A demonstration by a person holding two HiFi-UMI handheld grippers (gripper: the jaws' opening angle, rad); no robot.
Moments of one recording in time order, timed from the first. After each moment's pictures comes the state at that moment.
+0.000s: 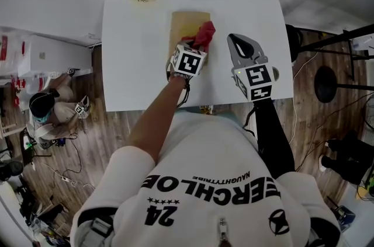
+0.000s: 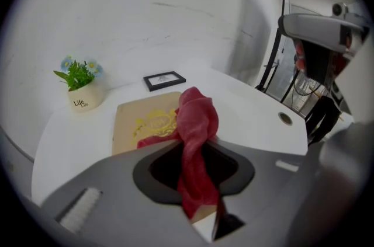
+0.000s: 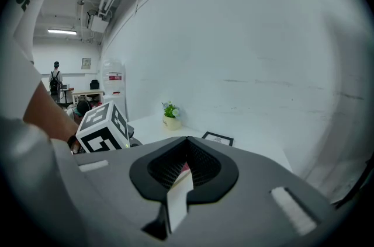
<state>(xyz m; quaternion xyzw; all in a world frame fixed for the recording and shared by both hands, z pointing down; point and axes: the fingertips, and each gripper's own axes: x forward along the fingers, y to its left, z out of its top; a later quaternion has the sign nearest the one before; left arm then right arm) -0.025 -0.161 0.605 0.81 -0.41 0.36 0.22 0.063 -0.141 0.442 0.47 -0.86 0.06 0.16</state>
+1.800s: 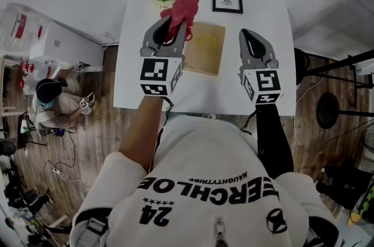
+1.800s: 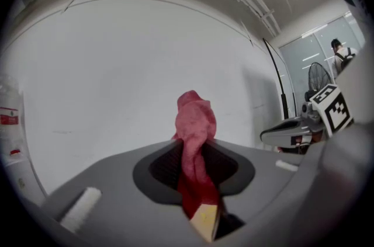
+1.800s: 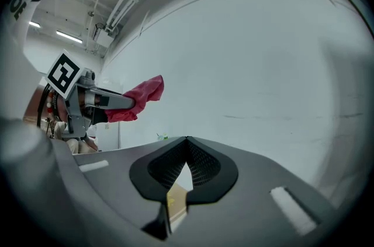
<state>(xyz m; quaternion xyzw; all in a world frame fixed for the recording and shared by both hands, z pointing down) -0.129 -0.163 0.322 0.82 -0.56 0.07 -0.03 0.045 -0.154 0.351 0.49 -0.87 -0.02 0.06</state>
